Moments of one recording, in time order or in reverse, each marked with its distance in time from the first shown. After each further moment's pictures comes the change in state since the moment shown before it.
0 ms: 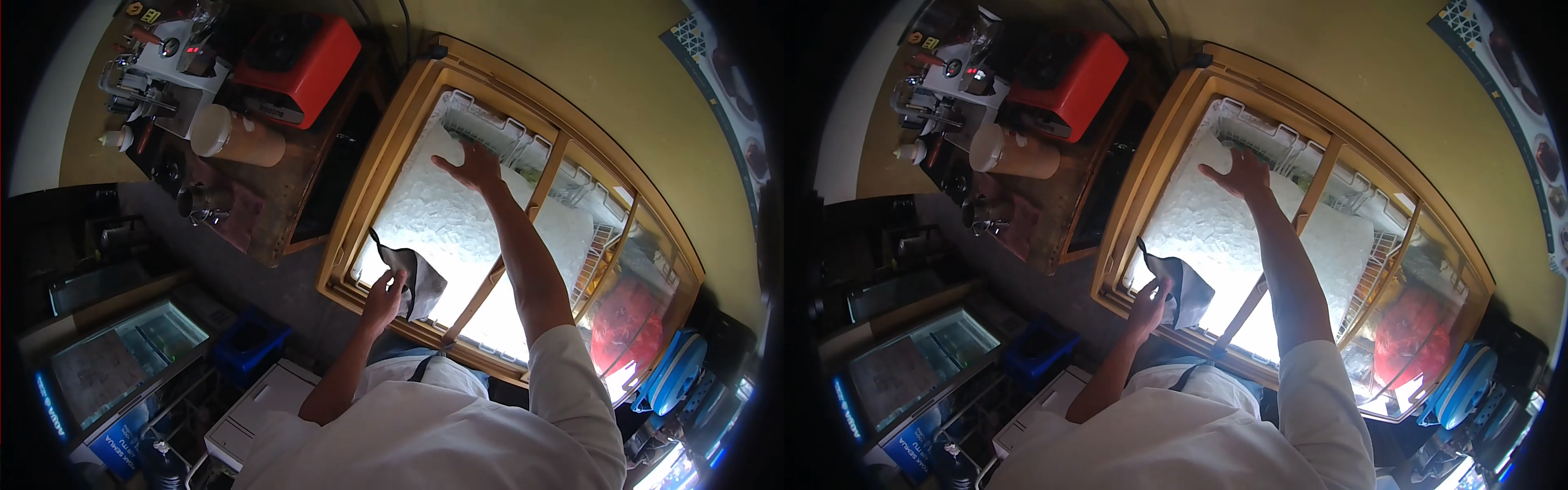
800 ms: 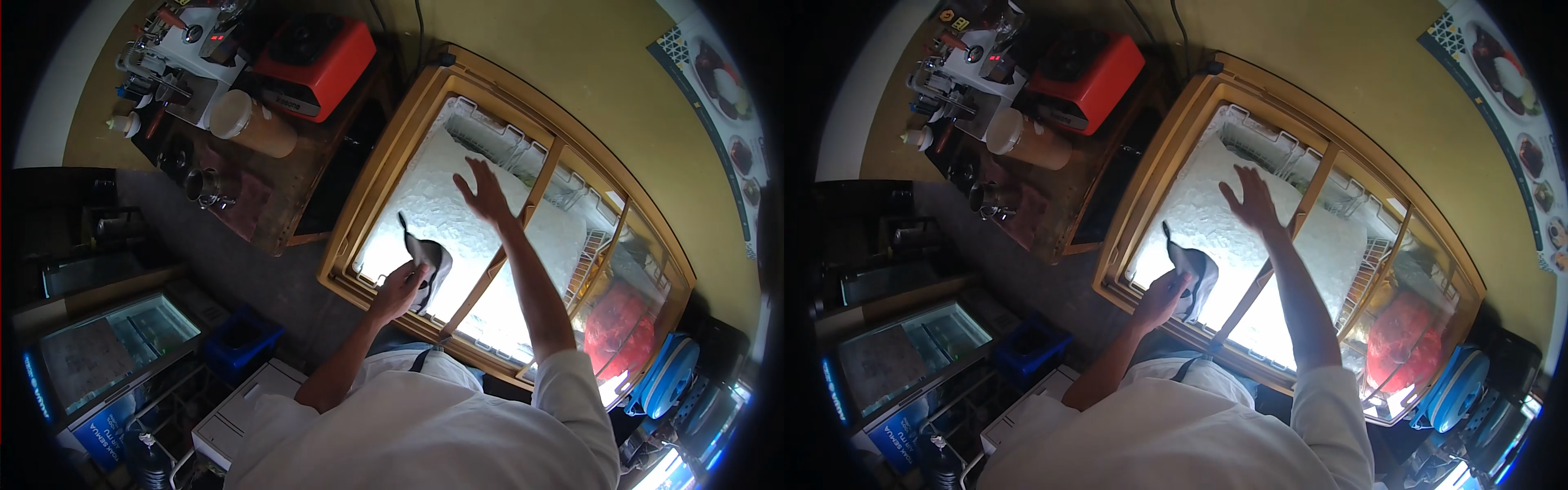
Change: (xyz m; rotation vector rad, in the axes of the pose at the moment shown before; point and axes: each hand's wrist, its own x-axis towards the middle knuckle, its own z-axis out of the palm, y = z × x) left_hand -0.013 0.024 0.009 -0.076 -0.210 0.312; right_hand -0.067 0.021 0.024 0.210 0.350 -0.267
